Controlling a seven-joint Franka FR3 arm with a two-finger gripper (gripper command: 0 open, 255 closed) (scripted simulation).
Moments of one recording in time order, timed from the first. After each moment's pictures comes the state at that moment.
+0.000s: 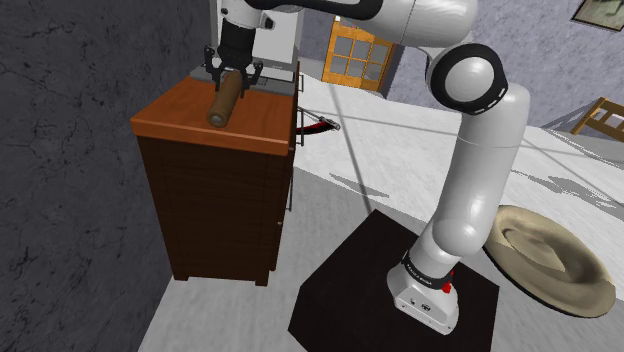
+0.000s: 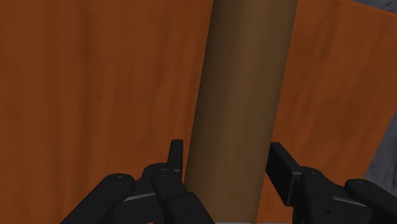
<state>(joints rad) 0.02 0.27 0.34 -1.32 -0.04 1.72 1.05</state>
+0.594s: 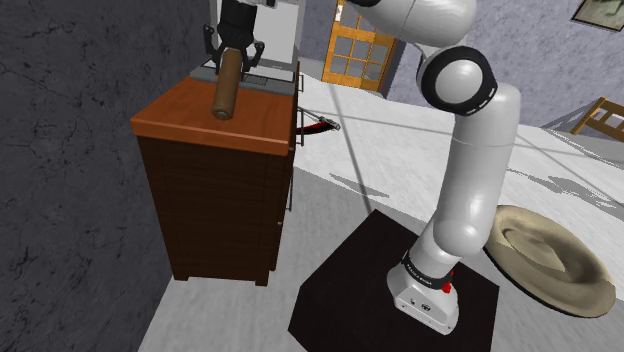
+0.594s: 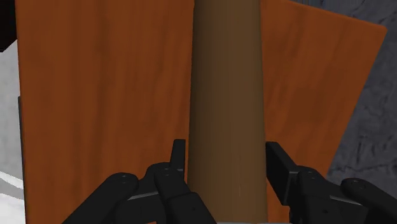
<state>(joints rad) 0.04 0.32 0.34 -1.13 -0.06 1.58 1.06</state>
